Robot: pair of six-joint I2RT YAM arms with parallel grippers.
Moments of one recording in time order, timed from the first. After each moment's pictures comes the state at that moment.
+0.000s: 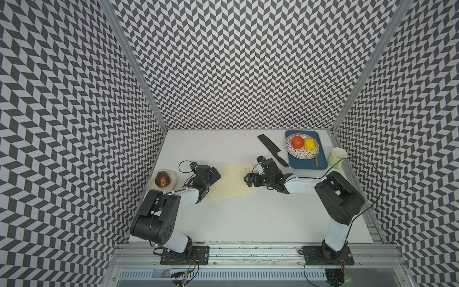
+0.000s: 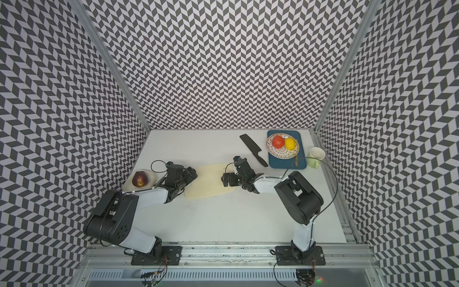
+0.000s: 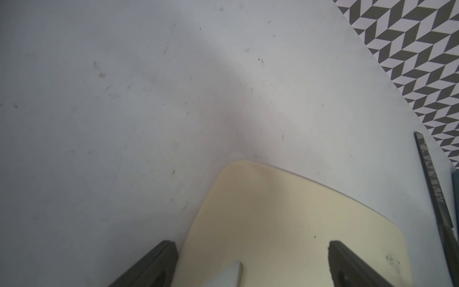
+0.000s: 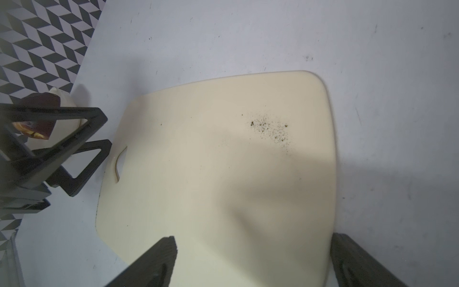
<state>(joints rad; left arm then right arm) -0.28 1.54 0.57 0.25 -0.14 -0.83 0.66 1.85 0.96 0.14 -0.17 0.52</state>
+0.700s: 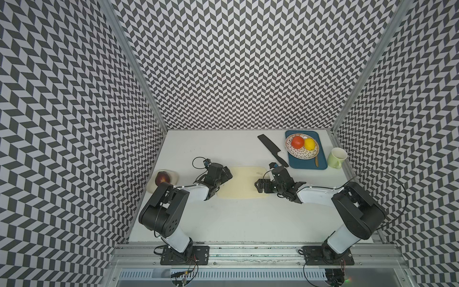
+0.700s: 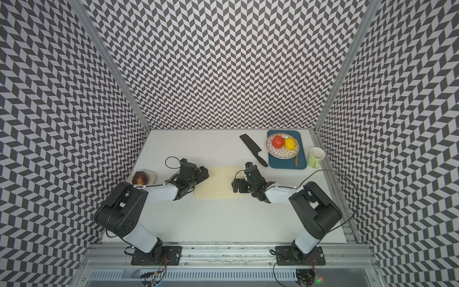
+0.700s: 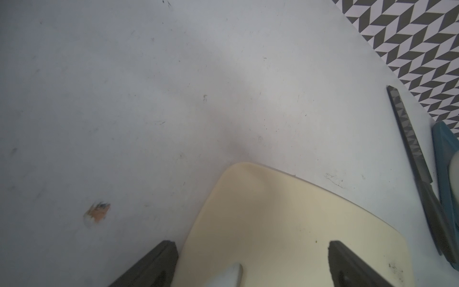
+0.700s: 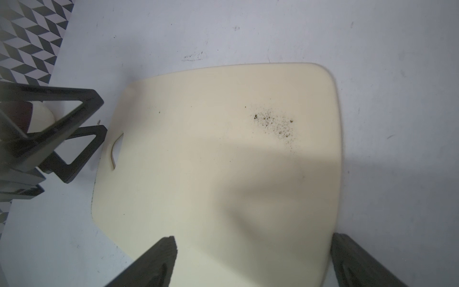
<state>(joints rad) -0.42 1.63 0.66 0.24 -0.16 -0.83 0.63 1.65 0.72 0.14 -0.10 0.58</state>
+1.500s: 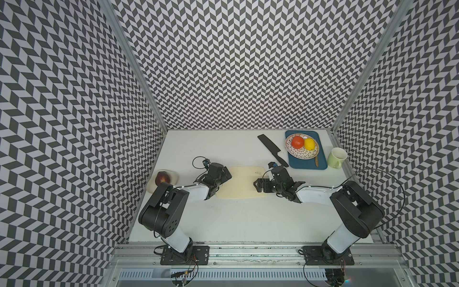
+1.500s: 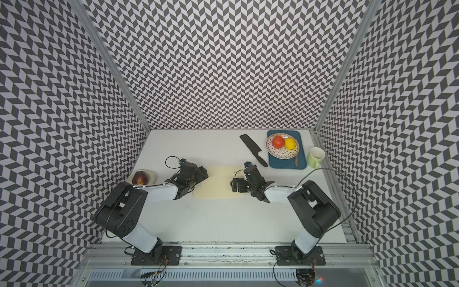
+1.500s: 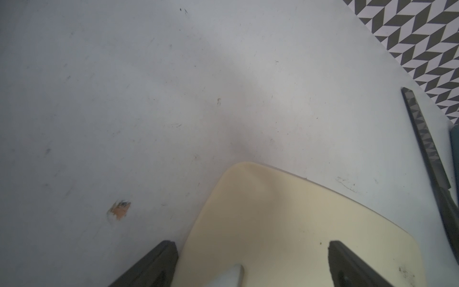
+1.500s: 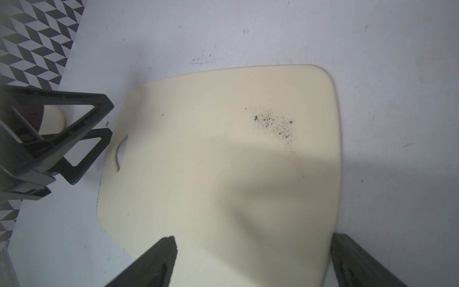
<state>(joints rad) -0.42 1.63 0.67 0.20 -0.19 -0.82 0.63 1.66 0.73 0.16 -0.12 0.58</state>
